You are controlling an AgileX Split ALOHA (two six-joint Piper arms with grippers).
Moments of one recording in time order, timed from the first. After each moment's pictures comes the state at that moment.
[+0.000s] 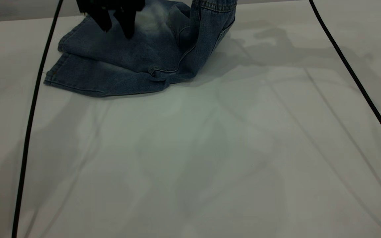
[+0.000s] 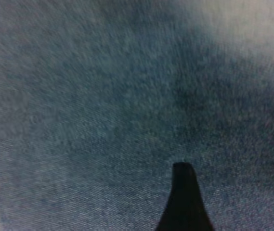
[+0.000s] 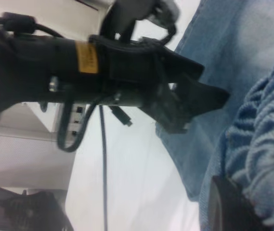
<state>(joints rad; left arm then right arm) -0.26 2.69 -2.45 0.05 1.22 0.15 0.13 2.37 -1.74 1.40 1.06 -0.81</state>
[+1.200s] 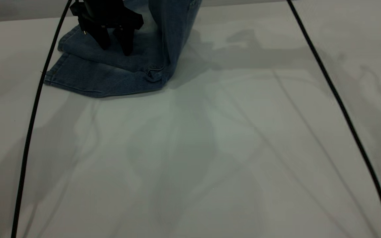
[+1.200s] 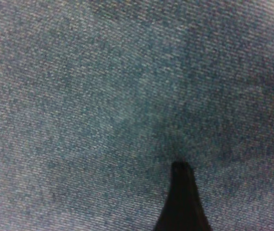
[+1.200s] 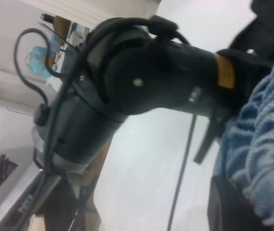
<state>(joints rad) -0.24 2.75 -2.45 0.03 1.22 0.15 0.24 2.34 -1.88 1.40 1.07 -0.72</state>
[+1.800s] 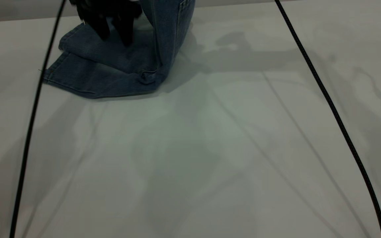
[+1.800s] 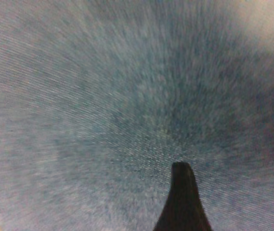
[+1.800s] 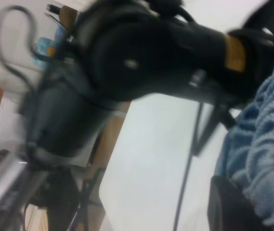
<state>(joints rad) -0.24 2.68 -2.46 0.02 1.23 0.17 0.27 2.34 -1.89 1.40 1.06 -0.71</state>
